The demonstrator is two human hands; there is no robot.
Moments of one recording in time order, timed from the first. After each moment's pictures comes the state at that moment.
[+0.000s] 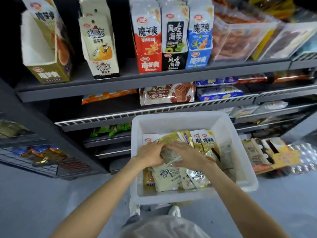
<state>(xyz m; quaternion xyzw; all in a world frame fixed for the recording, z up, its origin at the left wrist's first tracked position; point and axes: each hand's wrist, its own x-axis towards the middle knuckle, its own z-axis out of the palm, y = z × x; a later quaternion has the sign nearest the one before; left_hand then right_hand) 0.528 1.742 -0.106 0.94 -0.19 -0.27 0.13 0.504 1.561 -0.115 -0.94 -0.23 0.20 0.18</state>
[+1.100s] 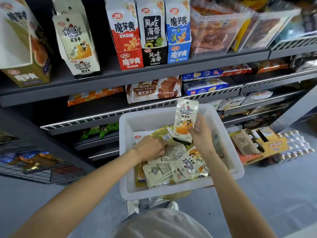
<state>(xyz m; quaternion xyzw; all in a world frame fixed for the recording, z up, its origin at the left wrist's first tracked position) 0.533 1.719 -0.099 0.90 -0.42 -0.10 0.00 0.499 1.526 -0.082 -0.83 0.14 -0.06 0.54</state>
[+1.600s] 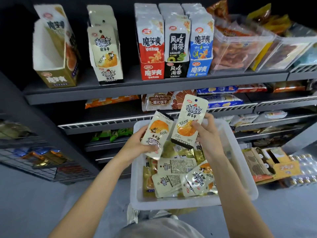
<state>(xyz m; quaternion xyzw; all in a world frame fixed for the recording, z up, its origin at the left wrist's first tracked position) 0.525 1.789 -0.044 0.72 -0.01 -0.22 0.66 0.517 1.567 -0.017 -0.67 0.13 -0.02 0.73</state>
